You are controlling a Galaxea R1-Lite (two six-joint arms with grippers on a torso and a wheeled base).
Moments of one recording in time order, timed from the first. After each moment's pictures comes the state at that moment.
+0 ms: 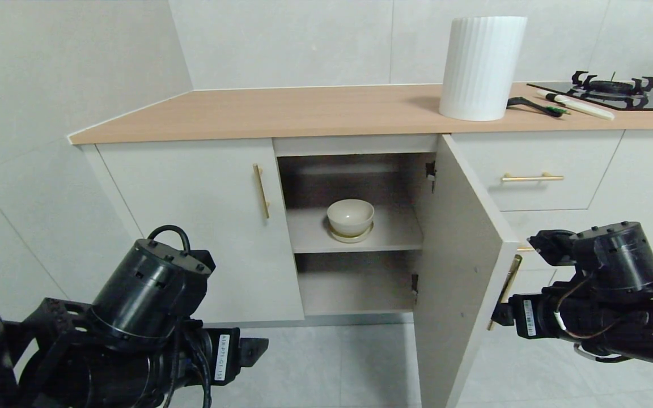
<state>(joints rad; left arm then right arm) -0.66 1.49 -0.74 0.15 0.33 -0.52 0.46 1.59 -0.62 -0.30 -0.15 0.27</state>
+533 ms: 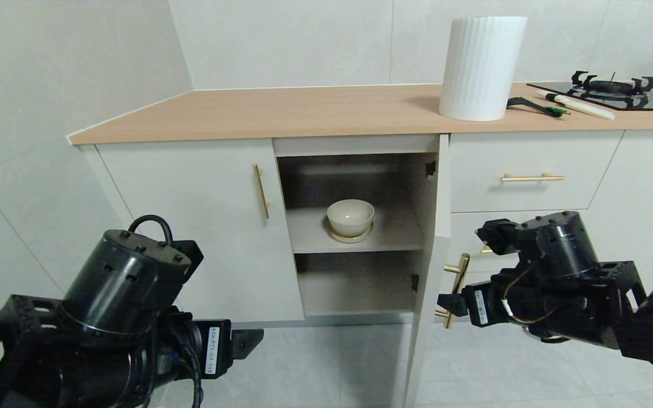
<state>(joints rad) -0.65 1.44 -0.74 0.15 0.33 -0.50 0.56 1.73 -0.76 -0.35 -0.15 0.21</state>
